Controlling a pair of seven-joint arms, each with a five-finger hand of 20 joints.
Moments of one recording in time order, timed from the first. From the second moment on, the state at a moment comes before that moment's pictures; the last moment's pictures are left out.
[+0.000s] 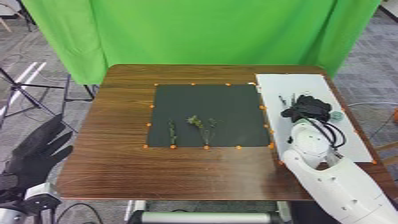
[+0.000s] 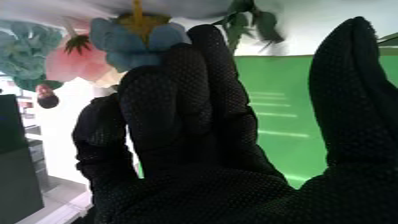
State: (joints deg) left arm 145.6 -63.5 -118.9 -128.5 43.6 1.5 4.9; right arm -77.7 -53.7 59.3 -92.3 -140.1 -3.0 51.8
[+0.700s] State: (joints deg) left arm 145.1 -63.4 -119.0 -128.3 43.6 0.9 4.1; right arm -75.5 -53.6 57.3 -89.5 -138.3 -0.6 45.8
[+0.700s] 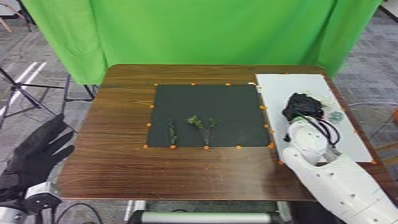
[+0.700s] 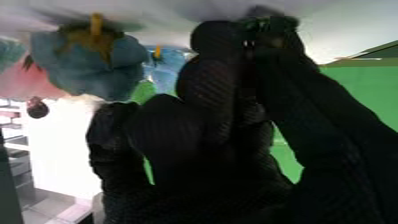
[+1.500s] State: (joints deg) left arm 145.2 -63.5 -119.2 -128.4 43.6 0.9 3.9; right arm -85.2 -53.6 57.3 -105.6 -141.1 3.2 41.5
